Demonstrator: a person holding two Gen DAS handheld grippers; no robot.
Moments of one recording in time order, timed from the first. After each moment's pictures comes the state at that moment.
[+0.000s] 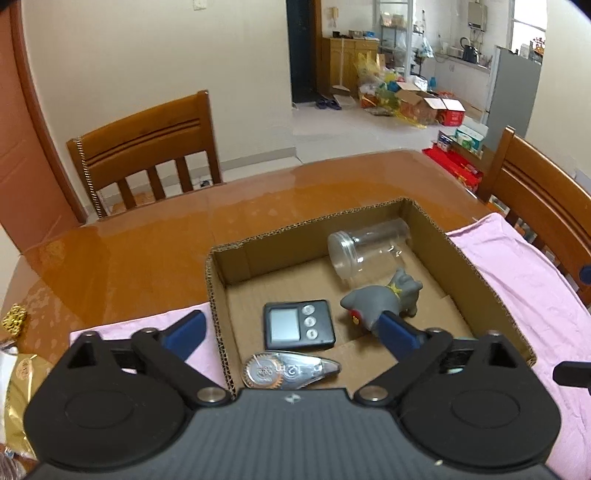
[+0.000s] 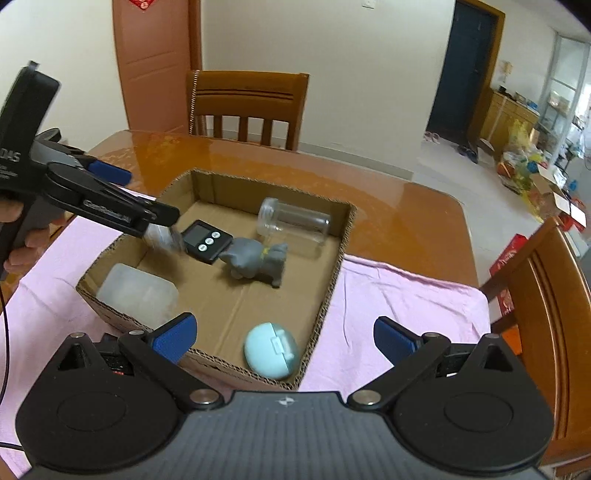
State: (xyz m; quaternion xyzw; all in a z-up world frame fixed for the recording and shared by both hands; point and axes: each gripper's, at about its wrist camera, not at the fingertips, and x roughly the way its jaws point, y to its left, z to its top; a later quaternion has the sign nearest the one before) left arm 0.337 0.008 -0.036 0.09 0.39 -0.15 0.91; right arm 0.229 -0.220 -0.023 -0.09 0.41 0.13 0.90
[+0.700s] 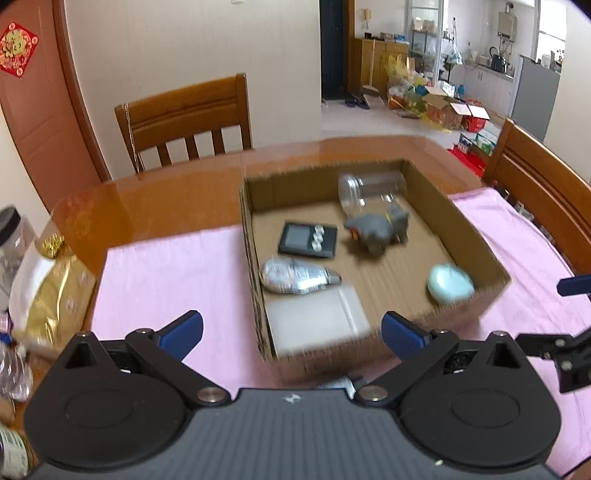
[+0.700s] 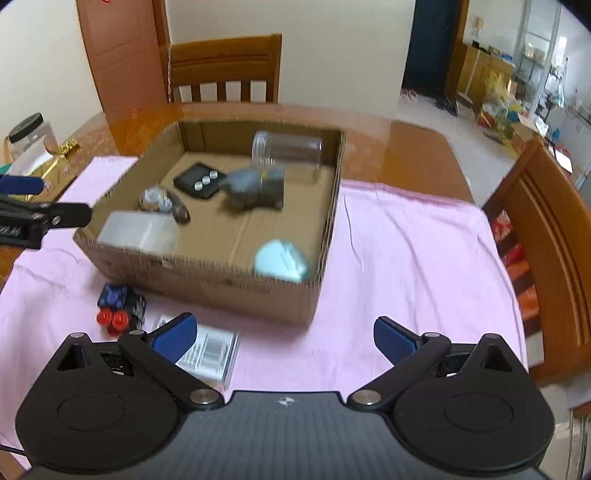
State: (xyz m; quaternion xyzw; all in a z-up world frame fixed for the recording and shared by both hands) left arm 0.234 0.034 -0.047 0.07 0.40 -0.11 0.91; right arm 0.181 -0.217 -0.070 -0.04 0.46 0.08 0.88
